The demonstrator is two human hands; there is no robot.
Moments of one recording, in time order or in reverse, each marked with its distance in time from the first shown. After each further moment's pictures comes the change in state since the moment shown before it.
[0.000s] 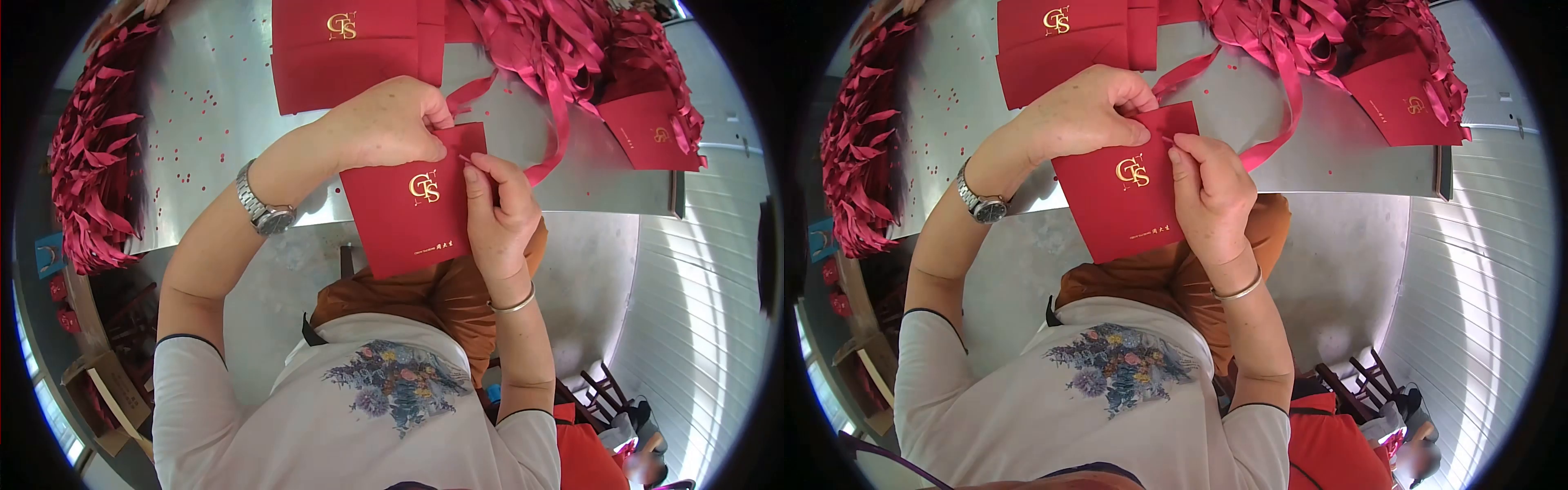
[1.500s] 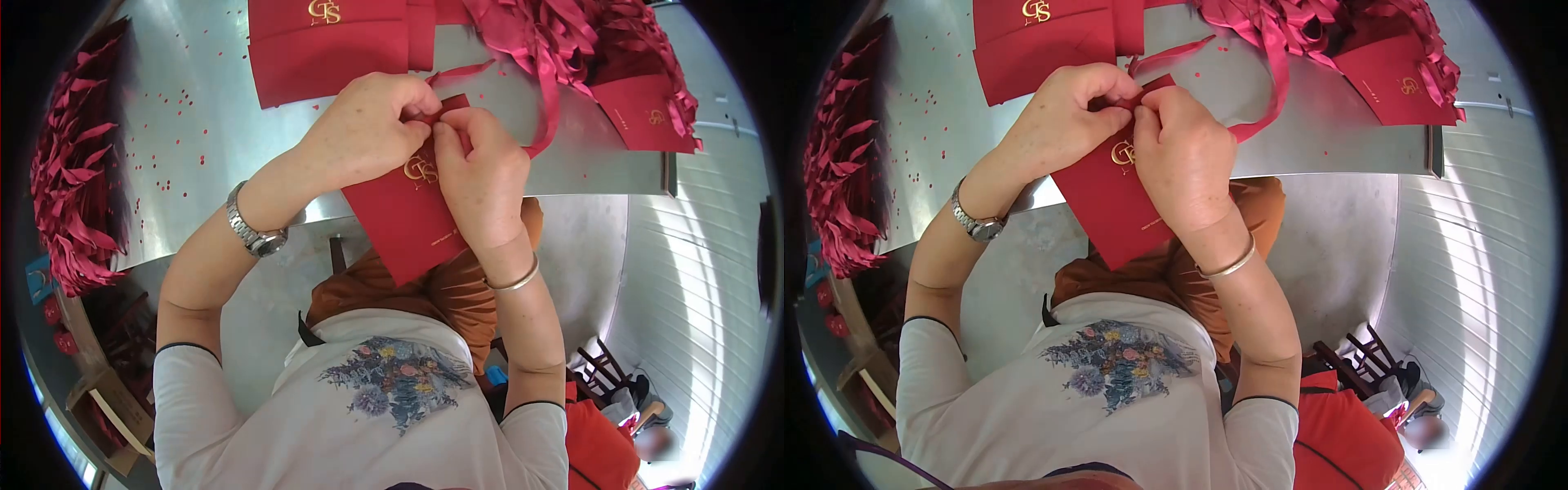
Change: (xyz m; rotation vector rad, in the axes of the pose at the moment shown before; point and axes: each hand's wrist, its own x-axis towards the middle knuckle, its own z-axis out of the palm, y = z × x) left_hand -0.007 -0.024 0.019 -0.061 0.254 0.191; right_hand 0.028 -0.022 0.019 -0.186 -0.122 0.168
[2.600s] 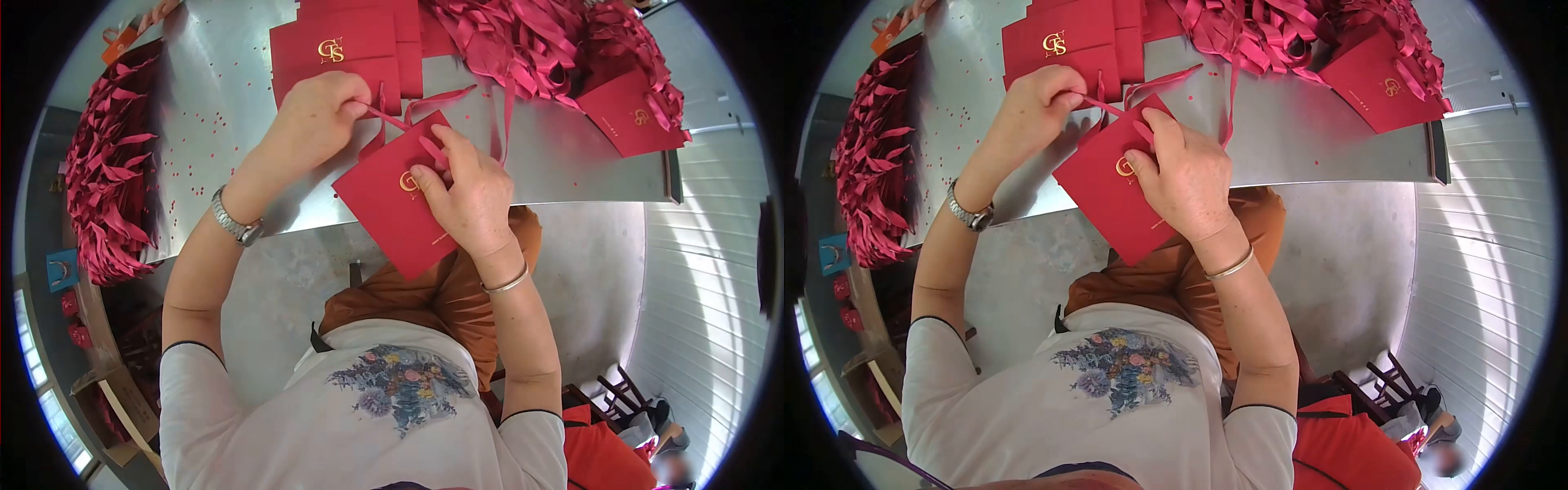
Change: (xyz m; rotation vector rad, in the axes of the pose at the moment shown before) left_hand -0.005 -0.011 -0.045 0.464 0.234 0.178; right_hand -0.010 0.019 -0.011 -0.084 -0.066 -0.256
